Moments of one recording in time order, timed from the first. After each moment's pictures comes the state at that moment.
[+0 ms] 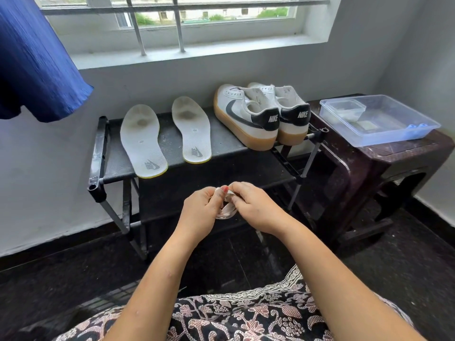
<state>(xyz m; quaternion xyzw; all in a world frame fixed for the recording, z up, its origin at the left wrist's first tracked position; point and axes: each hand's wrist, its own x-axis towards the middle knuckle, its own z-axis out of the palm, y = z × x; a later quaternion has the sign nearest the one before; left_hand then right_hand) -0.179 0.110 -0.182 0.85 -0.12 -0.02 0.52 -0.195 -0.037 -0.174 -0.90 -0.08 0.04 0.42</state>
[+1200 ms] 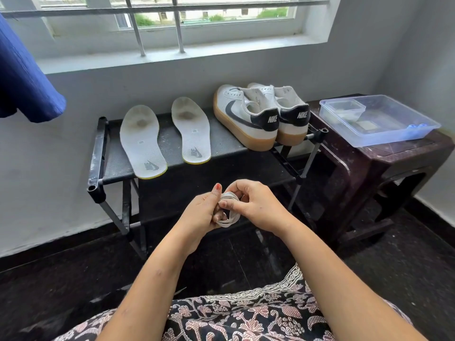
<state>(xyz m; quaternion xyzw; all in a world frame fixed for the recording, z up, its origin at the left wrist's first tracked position) -0.183 0.106 -0.177 0.67 -0.03 -0.25 0.70 -0.199 -0.041 -0.168 -0.88 -0.07 0.00 0.48</state>
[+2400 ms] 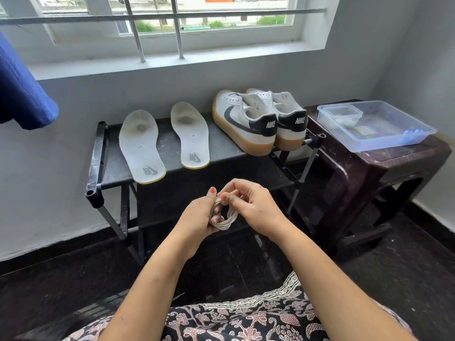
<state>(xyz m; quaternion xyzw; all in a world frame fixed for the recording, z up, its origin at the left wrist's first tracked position) -0.181 0.103 -0.175 0.65 0.03 -0.23 0.72 -0.200 -0.036 -0.165 -0.83 -0.07 -0.04 0.55</state>
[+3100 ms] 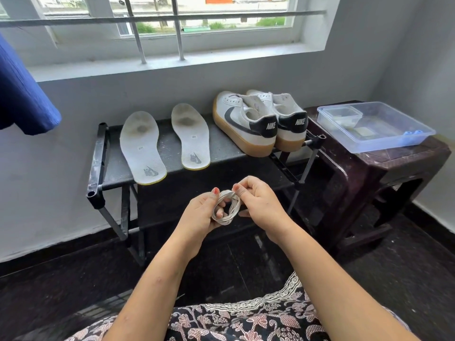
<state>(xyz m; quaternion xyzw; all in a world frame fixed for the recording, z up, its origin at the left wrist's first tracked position) -0.182 0.103 -0.174 0.65 -0.03 -0.19 0.74 -0.198 -0.037 -0.162 -0.79 0.06 -0.01 0.61</state>
